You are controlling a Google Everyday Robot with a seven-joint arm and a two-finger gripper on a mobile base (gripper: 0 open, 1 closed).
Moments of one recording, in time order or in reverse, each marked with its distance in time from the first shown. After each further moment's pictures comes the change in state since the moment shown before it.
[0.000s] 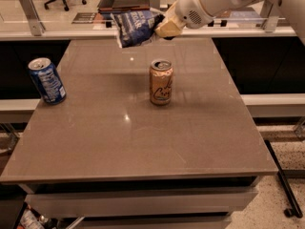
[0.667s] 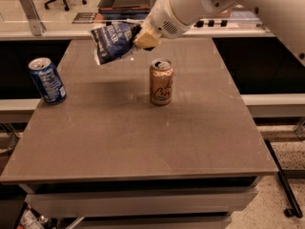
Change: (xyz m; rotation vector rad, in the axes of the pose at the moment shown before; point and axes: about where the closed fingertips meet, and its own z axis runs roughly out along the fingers) arm -0.034 0.057 0.027 -0.038 0.036 -0.066
